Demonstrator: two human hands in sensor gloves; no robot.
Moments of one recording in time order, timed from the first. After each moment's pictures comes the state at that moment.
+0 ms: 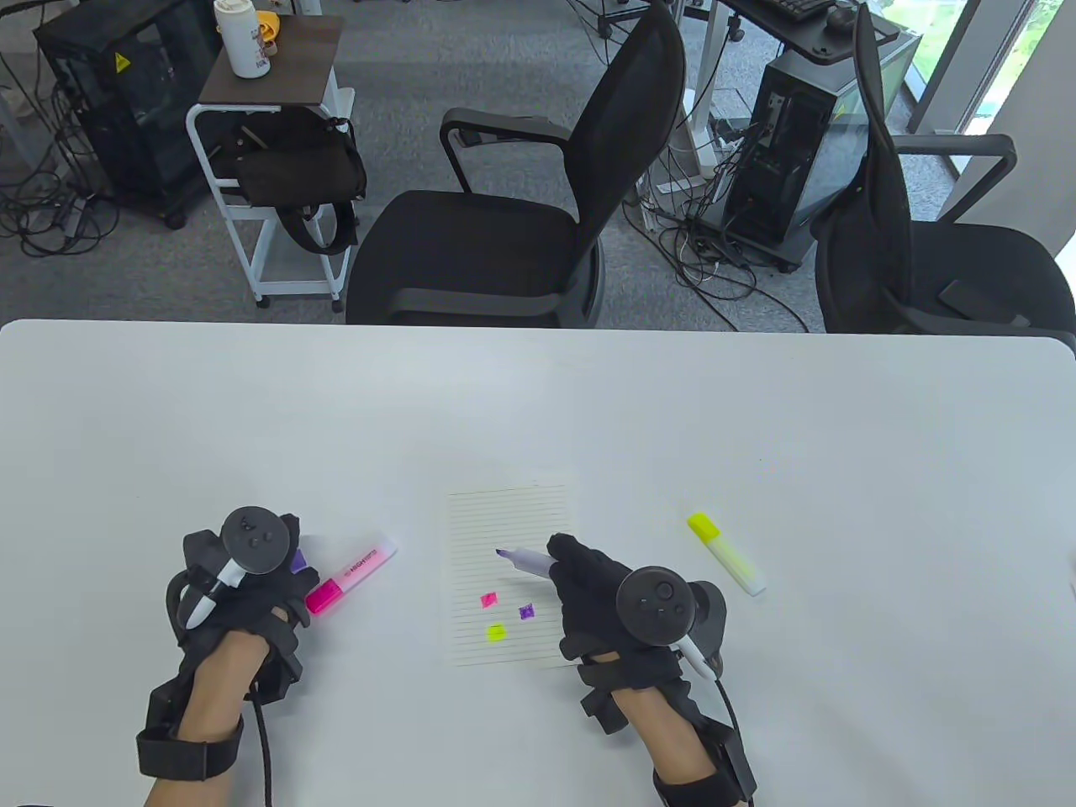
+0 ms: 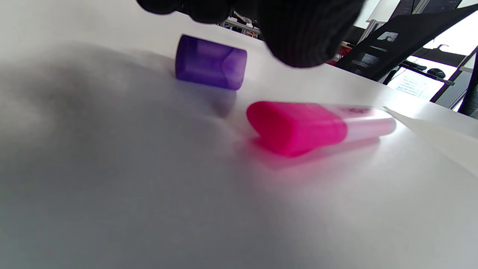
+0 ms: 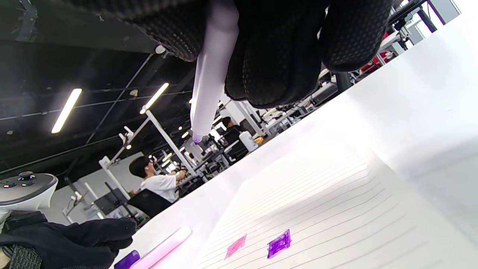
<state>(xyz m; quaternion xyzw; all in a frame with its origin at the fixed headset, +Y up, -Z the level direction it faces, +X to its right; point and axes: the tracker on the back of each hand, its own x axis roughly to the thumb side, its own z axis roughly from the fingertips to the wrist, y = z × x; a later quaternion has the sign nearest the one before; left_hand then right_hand) -0.329 -0.758 -0.336 -0.13 0.08 0.16 0.97 0.094 -0.725 -0.293 0.14 -0.05 0.93 0.35</state>
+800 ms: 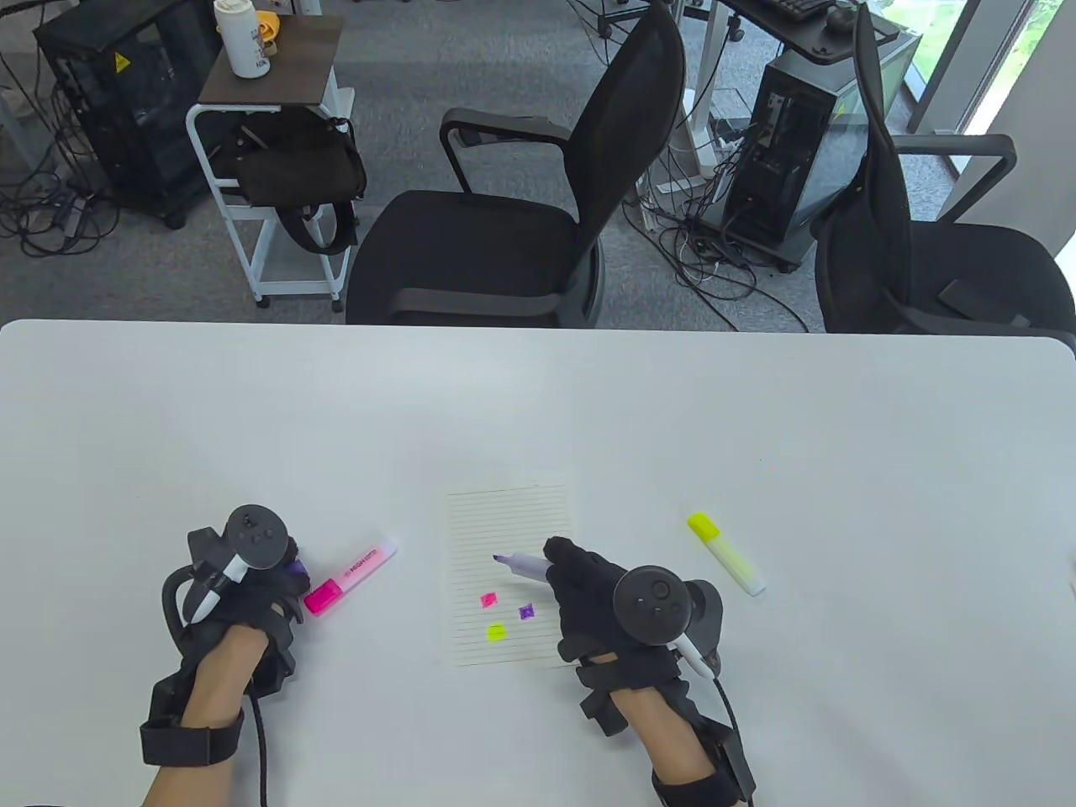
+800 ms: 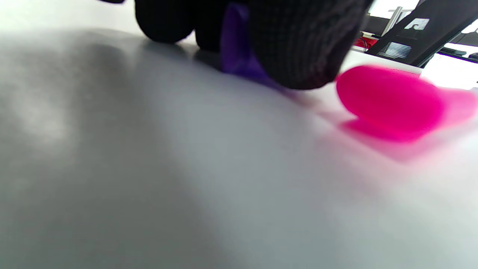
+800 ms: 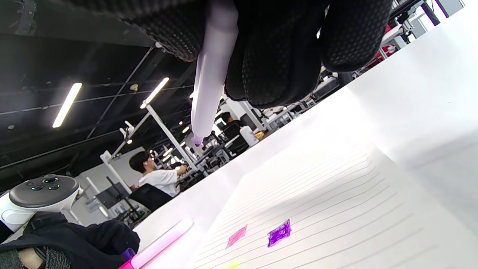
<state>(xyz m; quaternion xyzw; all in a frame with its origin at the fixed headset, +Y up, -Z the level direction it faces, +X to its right) -0.337 -0.772 -0.345 -0.12 0.11 0.12 0.98 0.092 -0.727 -0.292 0.15 -0.04 0.93 0.35</state>
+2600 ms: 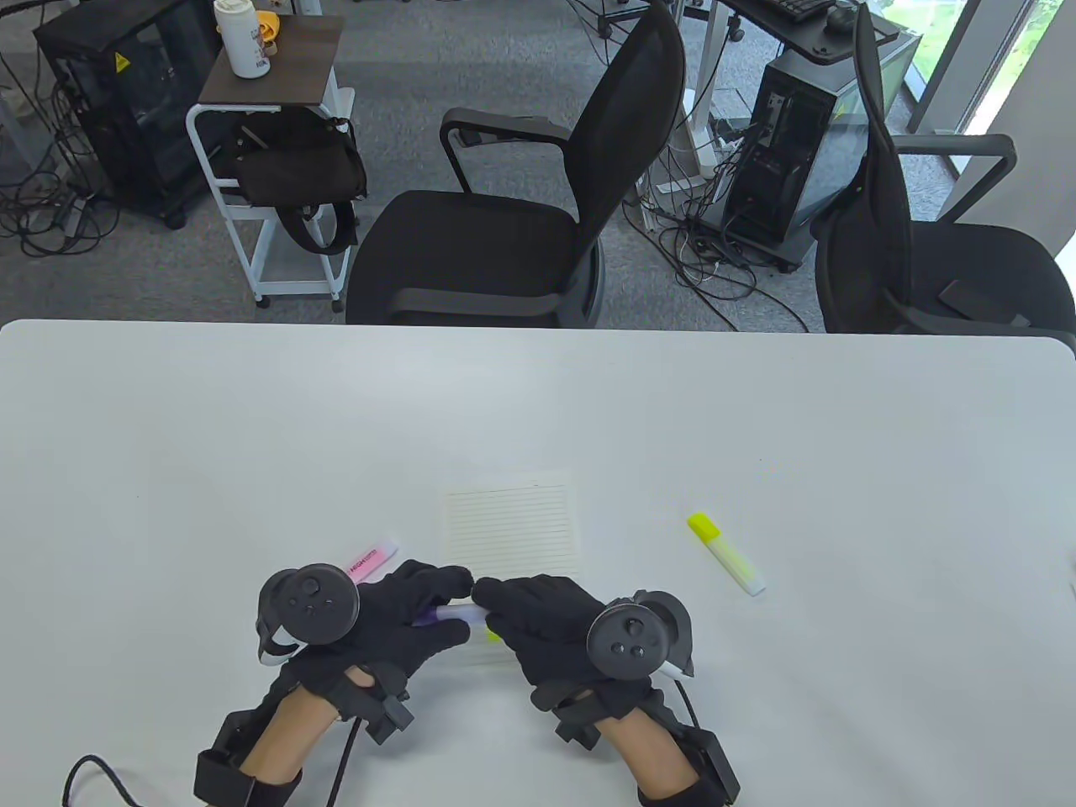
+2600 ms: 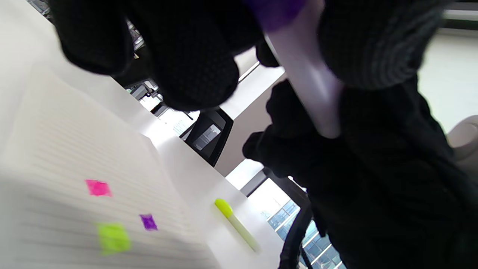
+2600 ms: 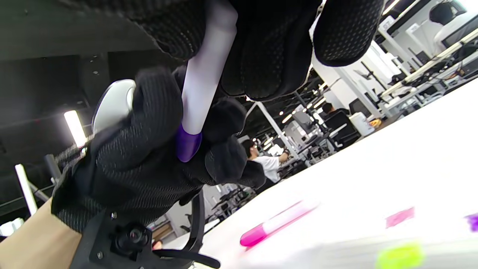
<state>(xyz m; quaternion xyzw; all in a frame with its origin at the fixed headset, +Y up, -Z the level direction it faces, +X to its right) -0.203 -0.726 -0.286 0.00 -0.28 0.43 0.86 0.048 -0.717 -0.267 0.37 -0.08 0.85 0.38</state>
